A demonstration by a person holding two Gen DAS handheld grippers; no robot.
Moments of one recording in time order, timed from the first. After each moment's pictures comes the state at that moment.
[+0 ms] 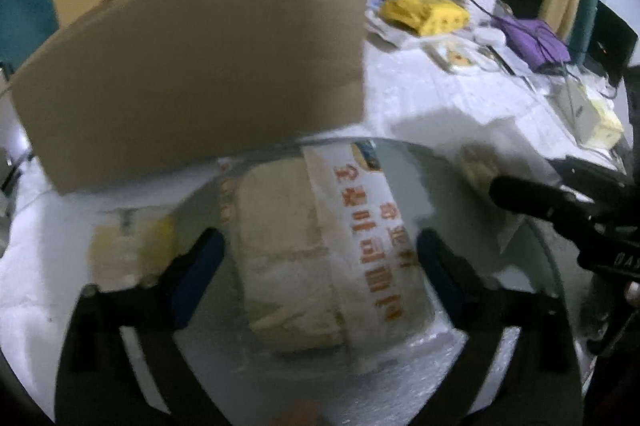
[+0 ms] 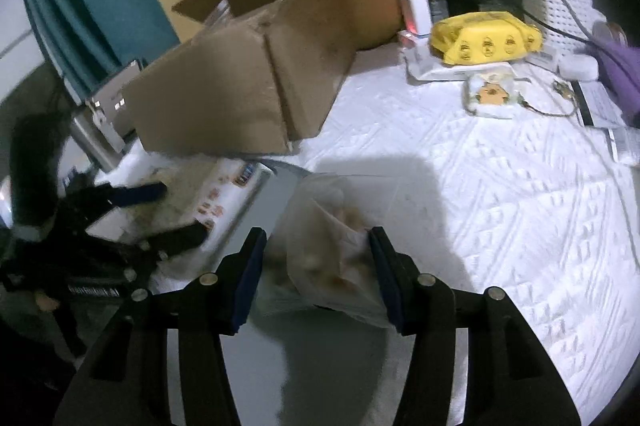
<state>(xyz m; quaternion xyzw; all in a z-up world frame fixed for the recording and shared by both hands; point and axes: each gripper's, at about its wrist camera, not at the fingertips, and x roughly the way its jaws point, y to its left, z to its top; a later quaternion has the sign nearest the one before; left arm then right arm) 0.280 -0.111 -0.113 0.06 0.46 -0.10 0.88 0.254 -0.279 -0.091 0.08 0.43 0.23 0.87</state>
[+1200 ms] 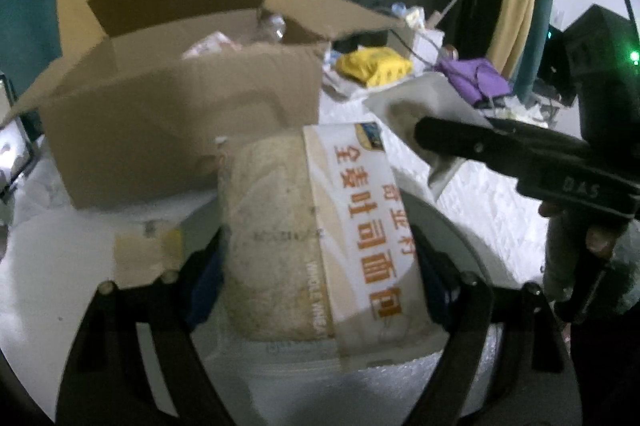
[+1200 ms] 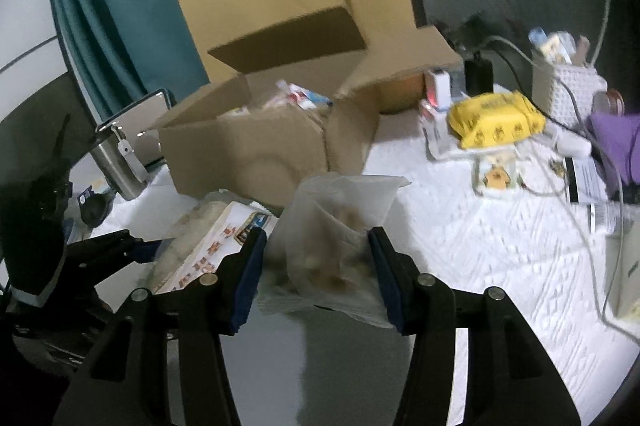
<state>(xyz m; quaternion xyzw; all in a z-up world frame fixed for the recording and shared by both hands) 0.220 -0.081 -0.054 0.01 0.38 -0.17 0.91 0.242 -0.254 -0.029 0.05 0.36 0.24 0.90</state>
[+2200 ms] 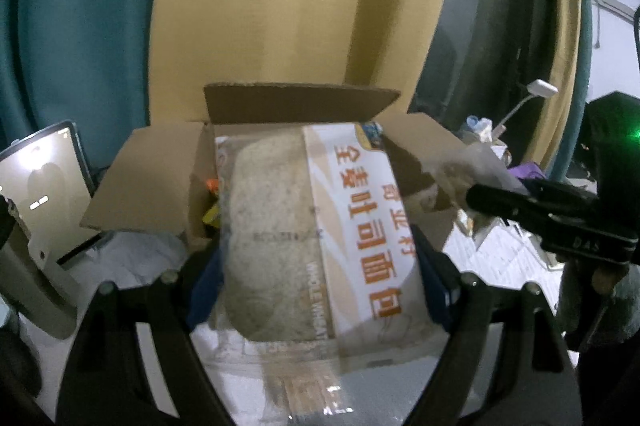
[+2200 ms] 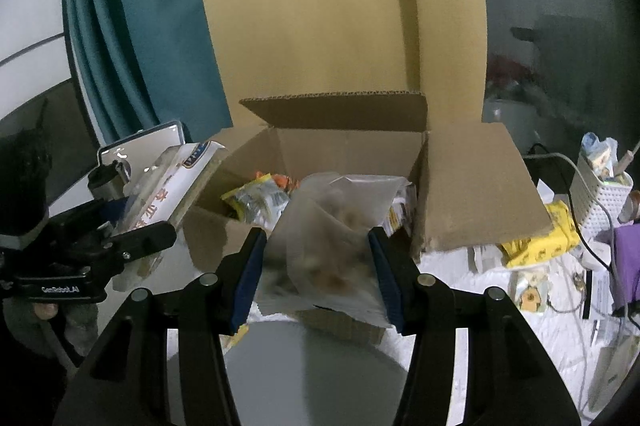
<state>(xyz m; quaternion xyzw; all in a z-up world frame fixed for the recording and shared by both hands) 0.286 0.045 0.026 -0.04 0.27 -0.10 0.96 0.312 -0.168 0.035 0.00 0.31 0.26 0.91</state>
